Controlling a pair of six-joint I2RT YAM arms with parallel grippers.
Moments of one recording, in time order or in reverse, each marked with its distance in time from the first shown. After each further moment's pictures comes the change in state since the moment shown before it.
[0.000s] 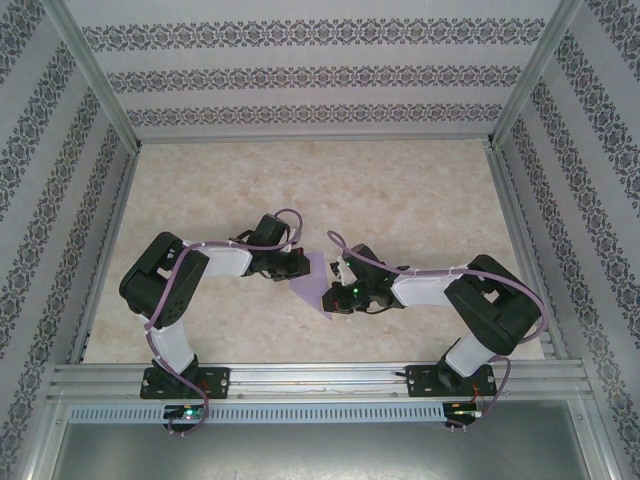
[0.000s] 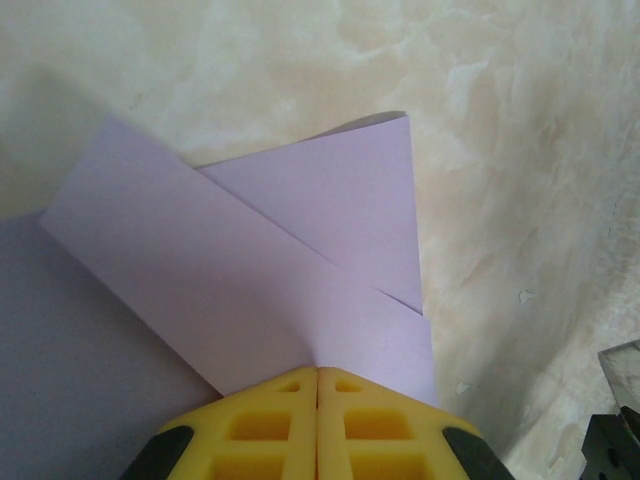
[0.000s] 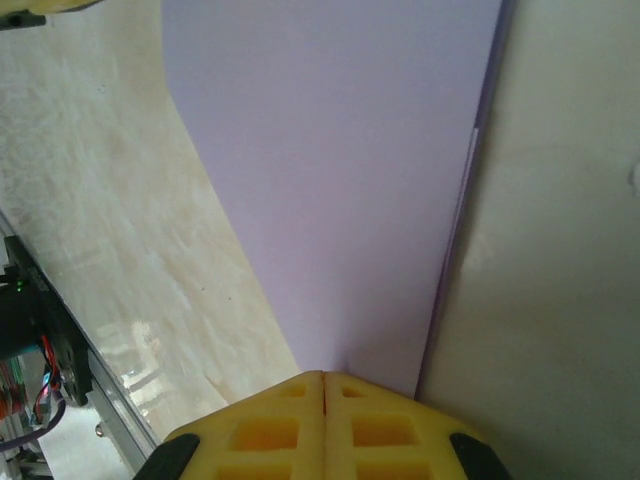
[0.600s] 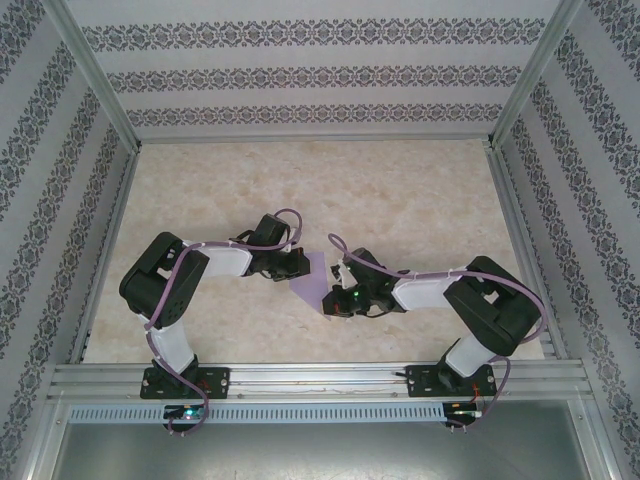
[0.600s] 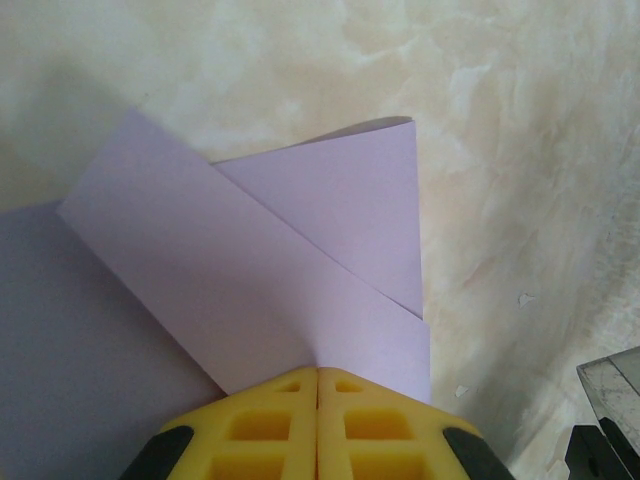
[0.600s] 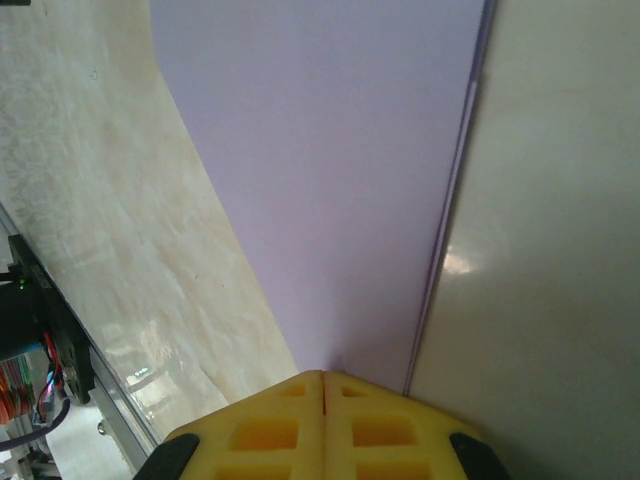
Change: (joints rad) left arm 0.000 0.000 0.000 0.000 -0.003 -0.014; right arm 0.020 -0.013 -0.040 0.048 0.002 0.038
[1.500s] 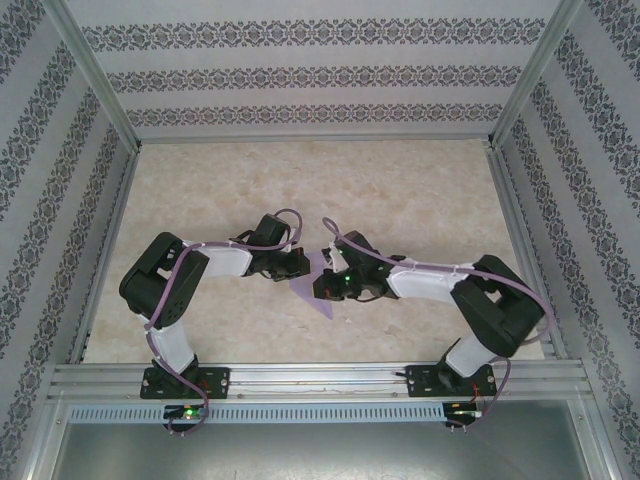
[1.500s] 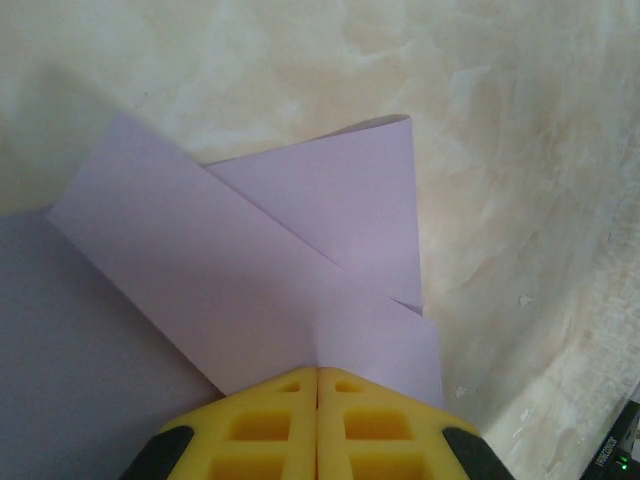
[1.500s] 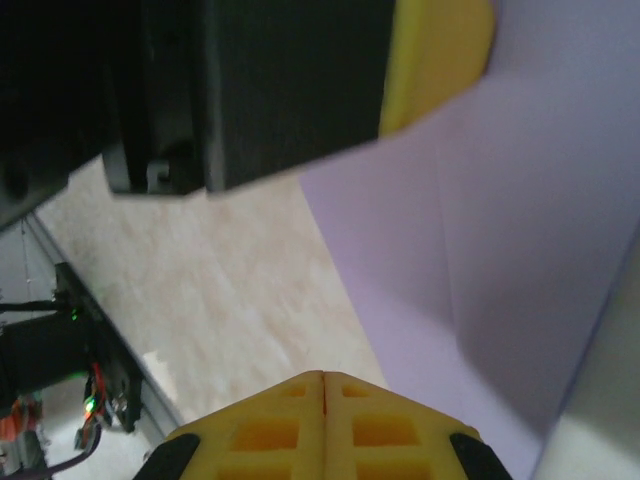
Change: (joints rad) left arm -0.003 -0.002 0.000 0.000 -0.004 -0.001; right arm -0.007 0.014 0.185 -0.120 0.036 -0.043
